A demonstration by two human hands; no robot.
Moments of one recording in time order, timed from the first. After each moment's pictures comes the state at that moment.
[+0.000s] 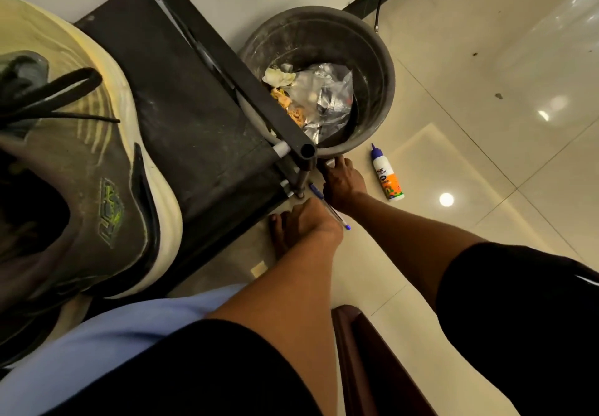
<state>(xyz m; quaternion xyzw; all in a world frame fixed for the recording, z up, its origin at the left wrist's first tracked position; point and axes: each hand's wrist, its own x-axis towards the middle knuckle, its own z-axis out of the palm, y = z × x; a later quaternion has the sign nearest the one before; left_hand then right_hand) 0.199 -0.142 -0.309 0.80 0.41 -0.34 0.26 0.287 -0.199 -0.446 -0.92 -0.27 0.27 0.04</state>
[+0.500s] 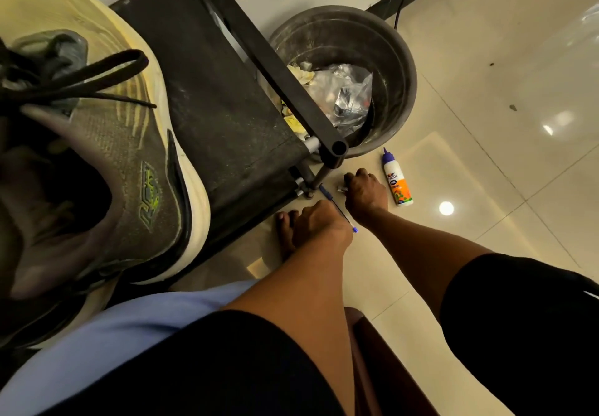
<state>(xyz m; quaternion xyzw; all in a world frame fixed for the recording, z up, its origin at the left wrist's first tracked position) 0.196 -0.139 -0.315 0.82 0.38 -0.37 0.23 0.277 -0.222 -0.451 -0.95 -0.22 0.23 0.01</state>
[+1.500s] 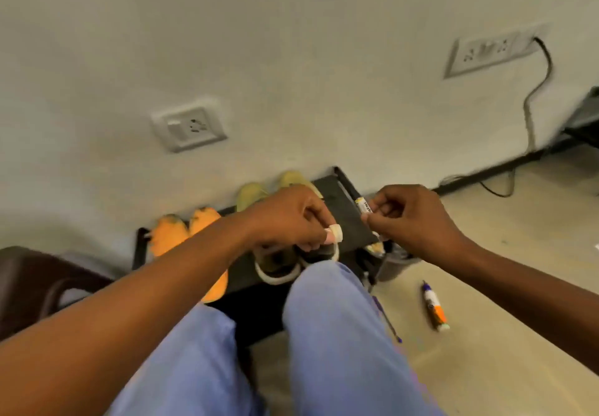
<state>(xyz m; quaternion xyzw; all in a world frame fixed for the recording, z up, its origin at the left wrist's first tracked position) 0.032 0.015 0.061 0.88 0.14 -0.11 0.43 0.162 -0.178 0.028 -0.82 -0.36 0.12 0.43</state>
